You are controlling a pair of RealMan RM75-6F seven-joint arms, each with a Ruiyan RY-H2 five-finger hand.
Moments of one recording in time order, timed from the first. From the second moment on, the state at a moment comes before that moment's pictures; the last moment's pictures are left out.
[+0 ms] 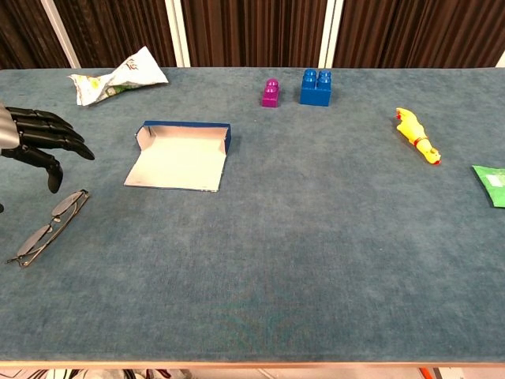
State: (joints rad) left arm -0.70 -1.12 0.16 -1.29 2.01 1.01 -0.18; right arm -0.05 -1.05 0.10 -1.68 -1.36 1.55 0.00
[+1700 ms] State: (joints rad) left arm -0.77 -1.39 0.29 -0.89 2.06 1.15 -0.16; right arm -0.06 -1.05 0.13 -1.72 -1.28 1.54 -0.01
